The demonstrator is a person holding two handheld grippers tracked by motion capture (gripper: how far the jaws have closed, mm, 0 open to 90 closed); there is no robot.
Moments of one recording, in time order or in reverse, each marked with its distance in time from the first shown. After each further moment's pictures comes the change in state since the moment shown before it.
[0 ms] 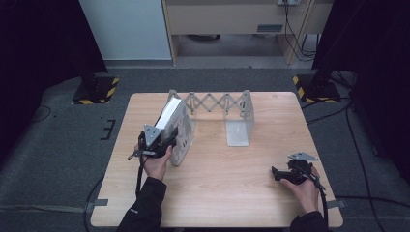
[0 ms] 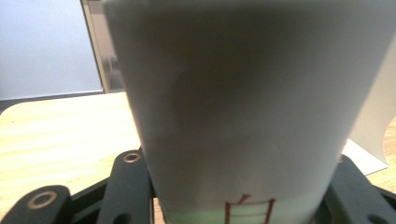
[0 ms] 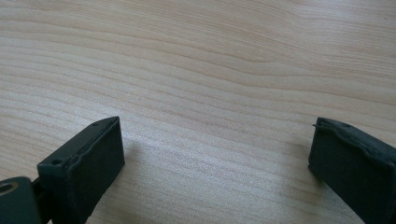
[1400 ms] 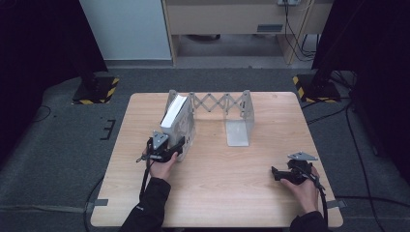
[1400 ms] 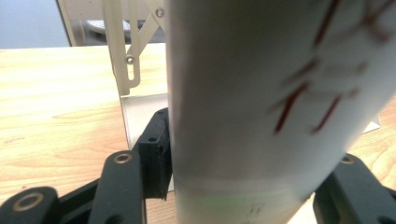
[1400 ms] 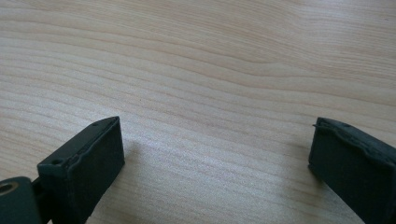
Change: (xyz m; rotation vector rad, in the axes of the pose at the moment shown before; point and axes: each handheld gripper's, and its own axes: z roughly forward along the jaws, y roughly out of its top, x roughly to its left) left arm 0.000 -0.042 0.023 0.097 -0.069 -0.042; right arm 0.000 0.000 0.000 0.000 0.001 0.001
